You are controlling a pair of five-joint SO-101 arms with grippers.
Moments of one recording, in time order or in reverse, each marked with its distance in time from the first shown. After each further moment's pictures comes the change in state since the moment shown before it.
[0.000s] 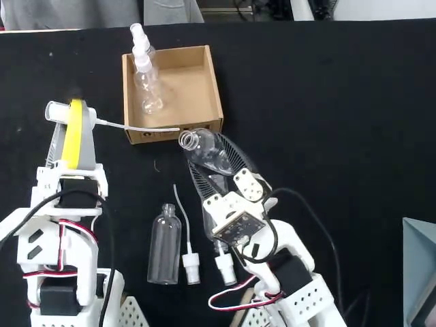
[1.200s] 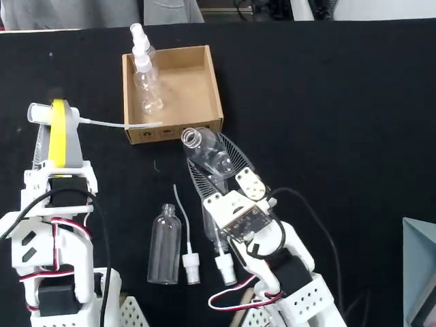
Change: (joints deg) left arm -5.6 0.1 0.0 0.0 0.0; right arm 0.0 0.0 0.0 0.0 -5.5
